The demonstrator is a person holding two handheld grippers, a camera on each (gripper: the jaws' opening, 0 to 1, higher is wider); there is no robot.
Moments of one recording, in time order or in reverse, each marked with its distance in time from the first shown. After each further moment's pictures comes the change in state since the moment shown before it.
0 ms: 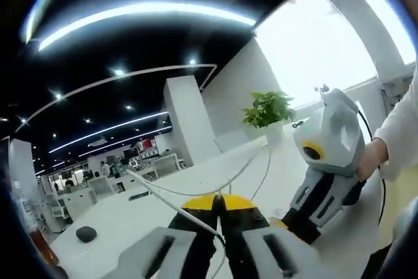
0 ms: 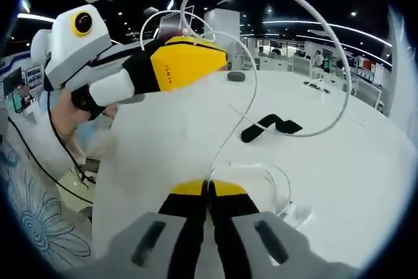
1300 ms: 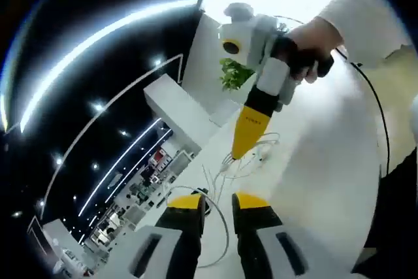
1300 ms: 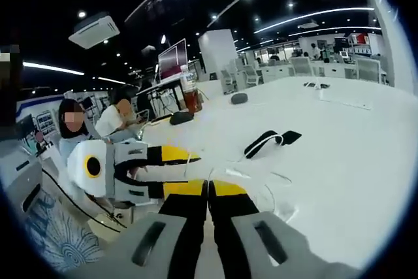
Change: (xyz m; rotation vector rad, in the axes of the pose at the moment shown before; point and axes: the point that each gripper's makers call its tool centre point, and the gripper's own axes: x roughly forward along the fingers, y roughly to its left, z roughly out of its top) left arm -0.033 -0.034 -0.064 0.514 0.127 0.057; right arm -0.038 0.002 0.036 0.213 -0.168 0.105
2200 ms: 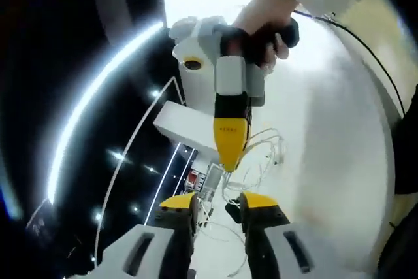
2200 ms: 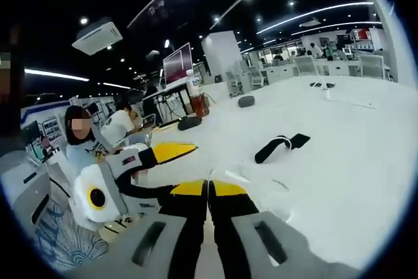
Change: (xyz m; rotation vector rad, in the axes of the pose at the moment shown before) left arm -0.010 0.011 0.029 0.346 -0.062 0.145; right arm 0.003 0.014 0.010 0.034 -0.012 0.049
